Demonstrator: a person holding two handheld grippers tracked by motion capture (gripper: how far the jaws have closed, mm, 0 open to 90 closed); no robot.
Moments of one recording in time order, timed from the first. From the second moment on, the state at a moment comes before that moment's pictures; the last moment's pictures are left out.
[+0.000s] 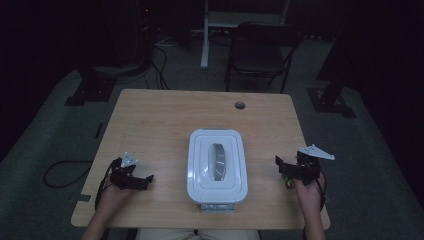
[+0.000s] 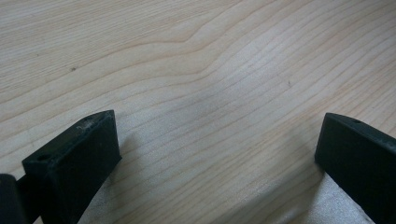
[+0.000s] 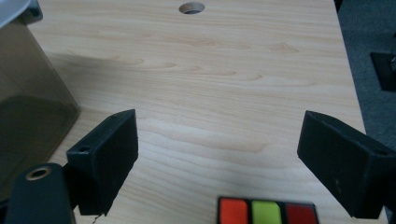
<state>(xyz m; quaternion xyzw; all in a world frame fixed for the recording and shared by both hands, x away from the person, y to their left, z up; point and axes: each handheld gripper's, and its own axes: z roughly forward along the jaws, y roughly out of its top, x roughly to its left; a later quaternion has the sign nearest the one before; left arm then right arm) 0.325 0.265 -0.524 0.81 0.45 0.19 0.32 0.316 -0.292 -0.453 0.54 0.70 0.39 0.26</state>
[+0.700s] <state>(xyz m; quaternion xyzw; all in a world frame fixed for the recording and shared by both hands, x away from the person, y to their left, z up) 0.325 0.265 -0.524 0.81 0.45 0.18 0.32 0.333 -0.230 -0.477 0.48 0.74 0.41 0.24</state>
